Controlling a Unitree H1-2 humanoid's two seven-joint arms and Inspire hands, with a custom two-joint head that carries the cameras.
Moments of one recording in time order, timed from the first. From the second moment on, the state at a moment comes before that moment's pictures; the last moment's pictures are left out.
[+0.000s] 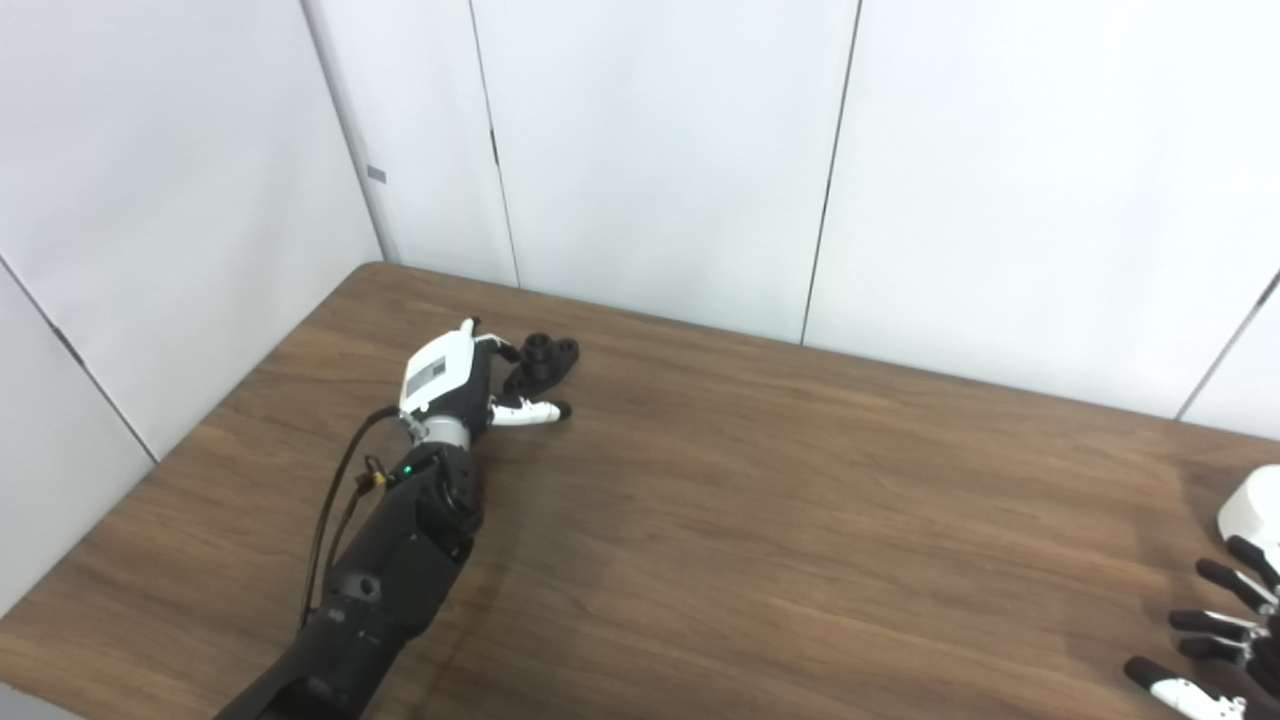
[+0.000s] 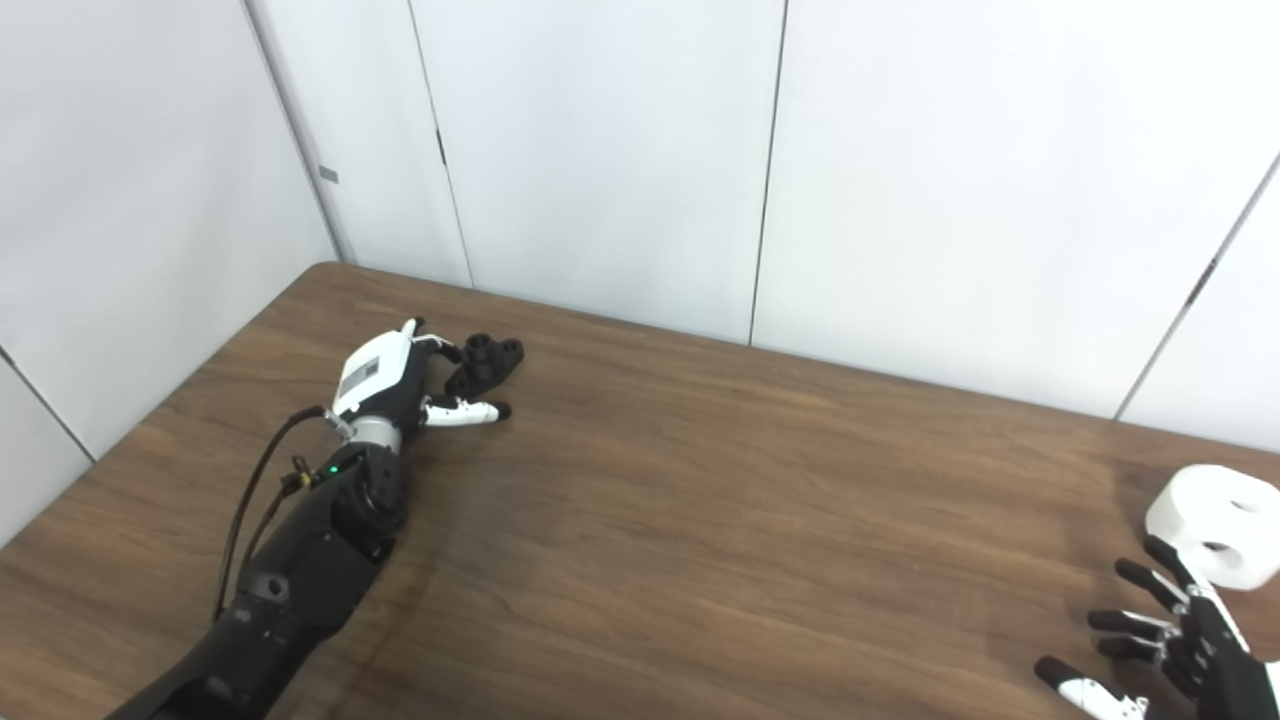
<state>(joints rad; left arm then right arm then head) -0.39 0.42 -0.05 0.37 0.60 0.39 0.19 -0.02 -0.25 -0.11 -0.07 -0.09 -0.01 0.04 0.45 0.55</state>
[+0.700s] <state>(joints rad) -0.43 0.42 -0.11 0.50 0.64 0.36 0.34 0.00 -0.26 -0.11 -0.09 -0.11 0.00 0.04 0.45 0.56</state>
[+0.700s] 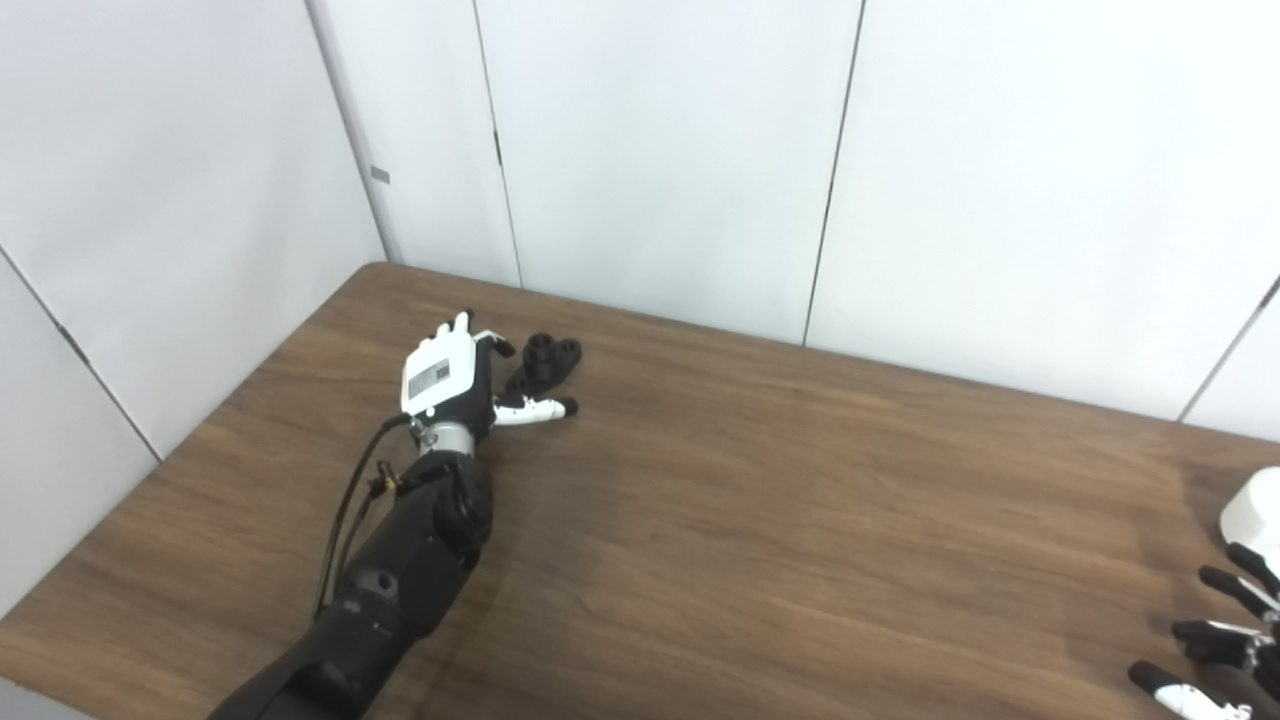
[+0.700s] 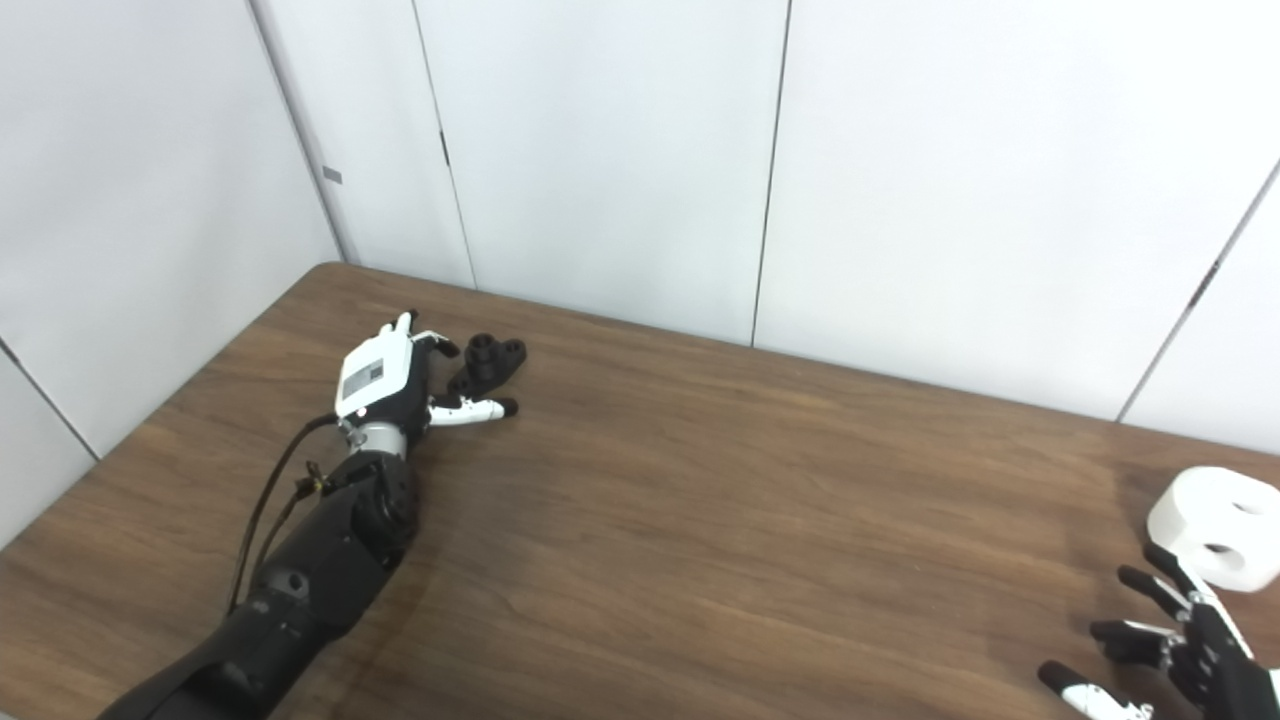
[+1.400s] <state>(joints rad) -0.46 0.38 -0.09 0.61 0.56 0.30 0.42 0.02 -0.26 -0.12 -0.10 -0.11 -0.01 0.04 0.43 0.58</state>
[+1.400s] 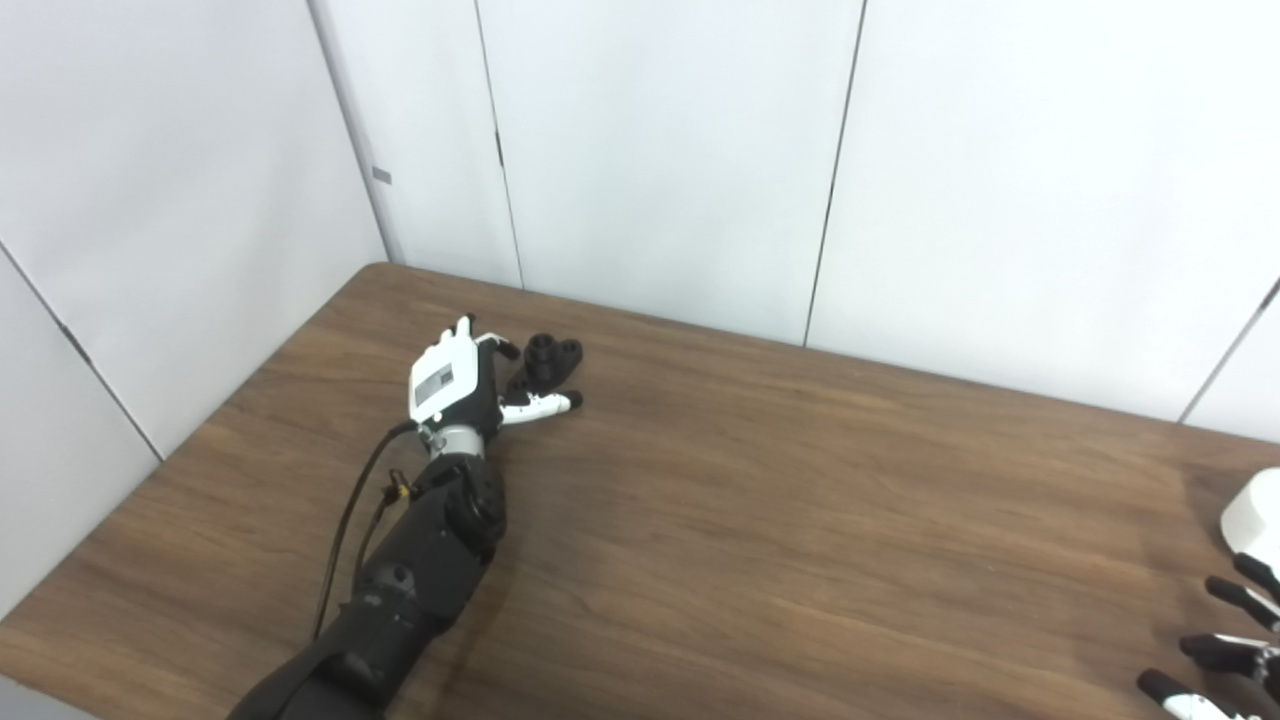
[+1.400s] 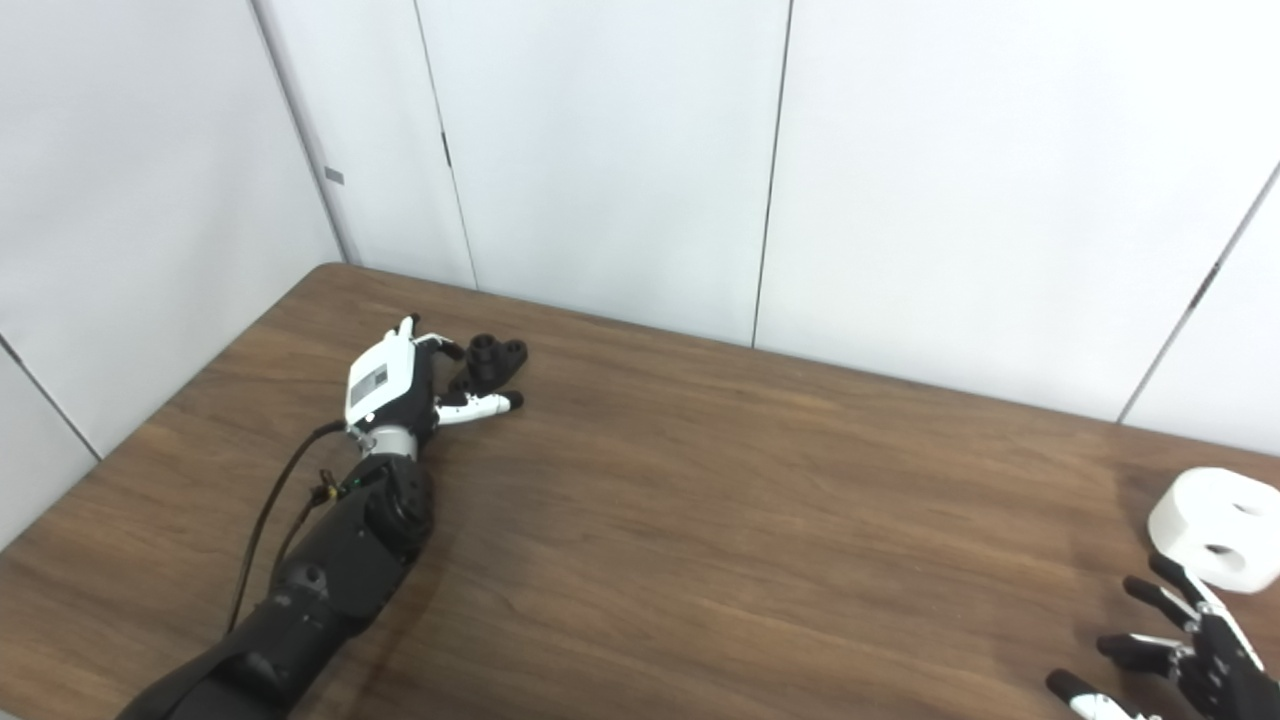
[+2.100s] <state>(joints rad) -0.49 0.36 -0.08 0.70 0.52 0.23 0.48 0.03 -0.27 -0.12 -0.12 -0.11 -0.01 0.04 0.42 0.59</state>
